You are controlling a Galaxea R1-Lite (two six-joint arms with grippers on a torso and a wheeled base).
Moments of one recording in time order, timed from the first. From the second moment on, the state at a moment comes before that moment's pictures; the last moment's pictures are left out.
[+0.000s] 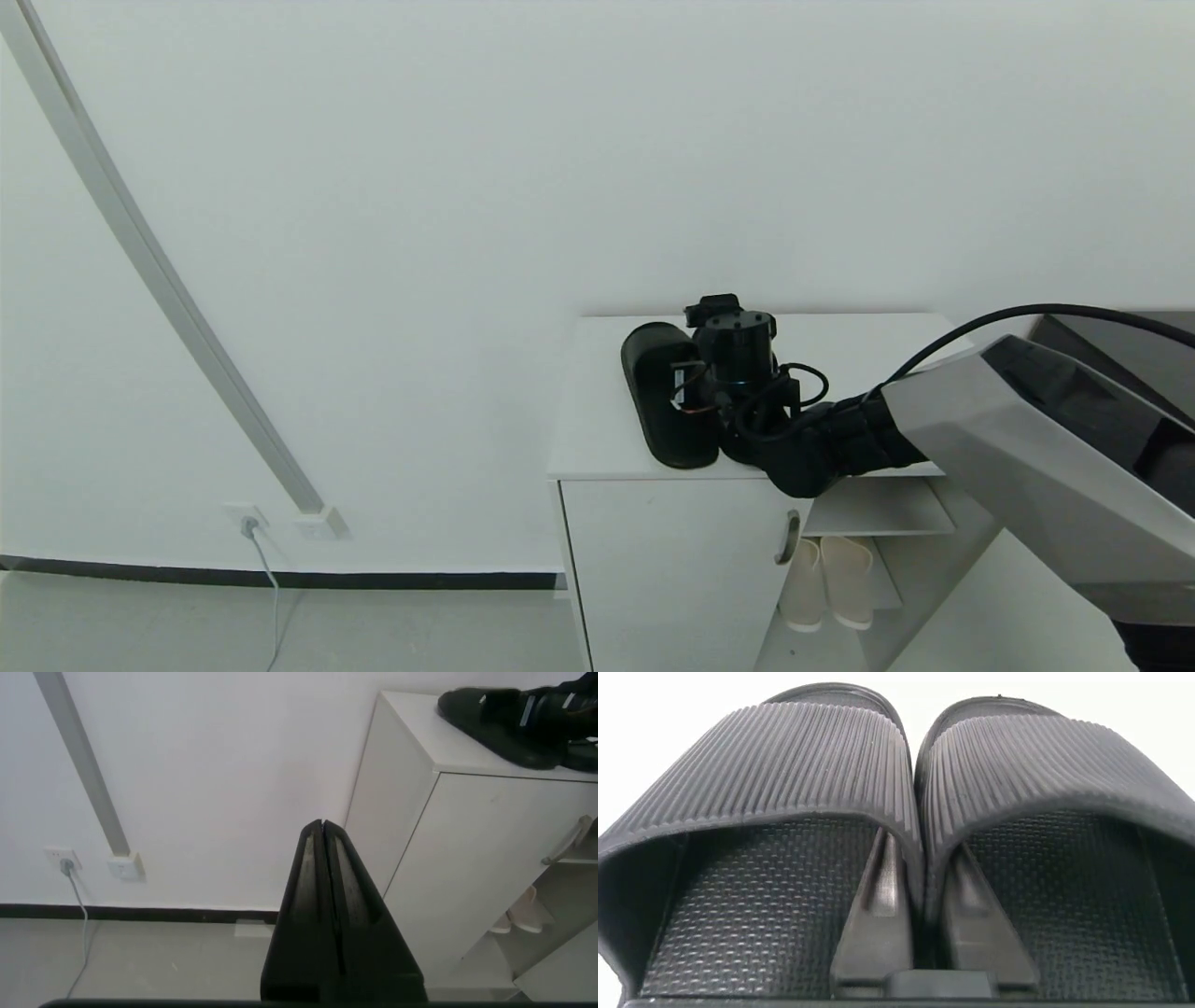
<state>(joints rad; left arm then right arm) 0.00 0.00 0.00 0.00 0.01 -0.08 0.63 2.36 -1.58 -0.62 -0.47 0.10</state>
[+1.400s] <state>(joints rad) 0.00 0.00 0.00 0.00 0.01 -0.10 0.73 1.68 -0.68 -0.76 -0.18 0.09</state>
